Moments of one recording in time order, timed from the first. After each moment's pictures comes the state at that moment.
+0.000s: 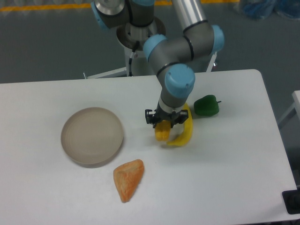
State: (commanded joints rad) arm 2.21 -1.80 -1.63 -1.19 1.53 0.52
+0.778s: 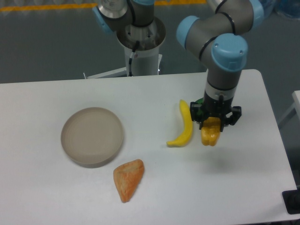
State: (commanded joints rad) arm 2.34 -1.88 -1.46 -1.20 1.52 0.74
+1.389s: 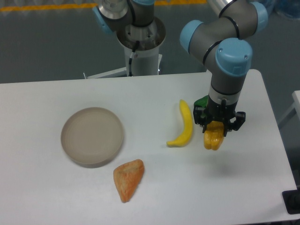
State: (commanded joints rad) arm 2.33 -1.89 -1.43 -1.24 1.55 0.95
